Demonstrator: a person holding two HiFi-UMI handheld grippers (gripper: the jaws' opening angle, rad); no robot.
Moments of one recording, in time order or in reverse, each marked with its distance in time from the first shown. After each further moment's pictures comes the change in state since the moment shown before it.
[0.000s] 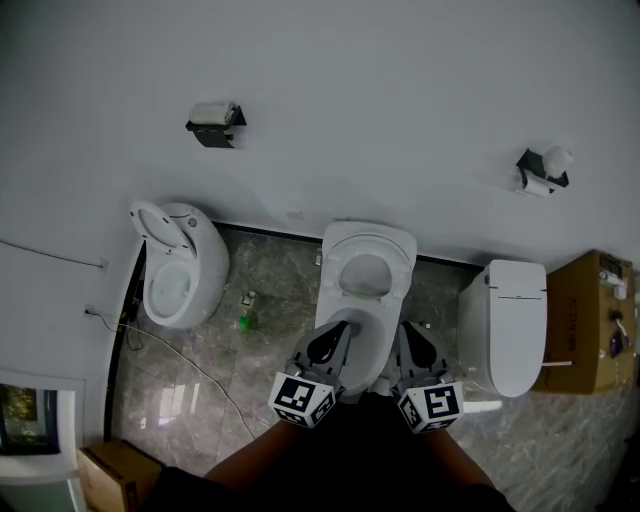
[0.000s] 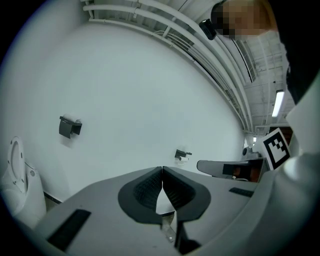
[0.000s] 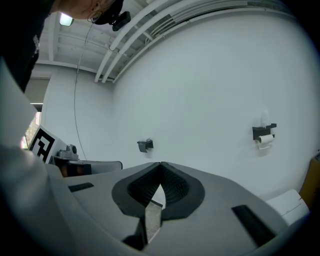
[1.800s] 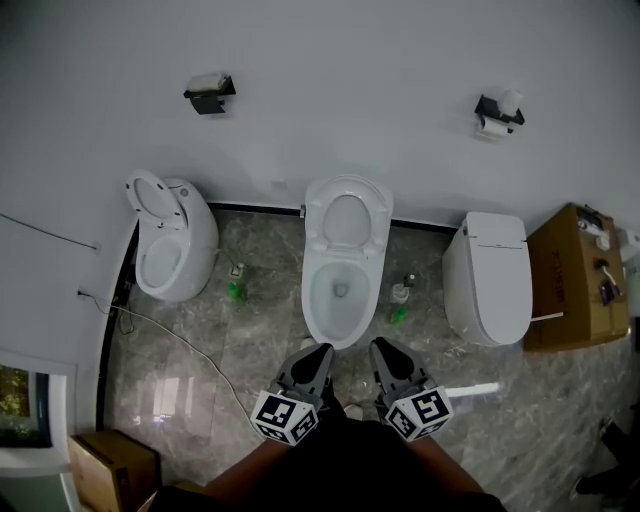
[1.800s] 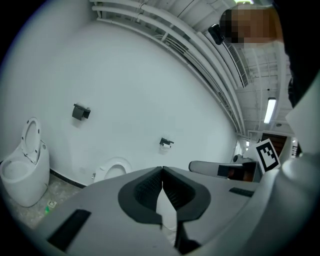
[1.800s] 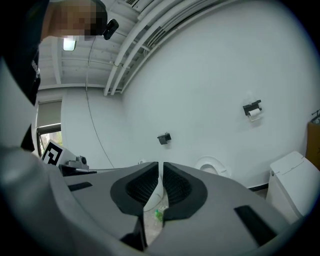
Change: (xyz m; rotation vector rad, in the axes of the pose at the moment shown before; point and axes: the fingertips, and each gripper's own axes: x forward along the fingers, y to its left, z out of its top) left arm -0.212 -0.141 -0.109 -0.080 0.060 -0.048; right arm -0.219 0.120 -0.107 0.150 0.012 0.153
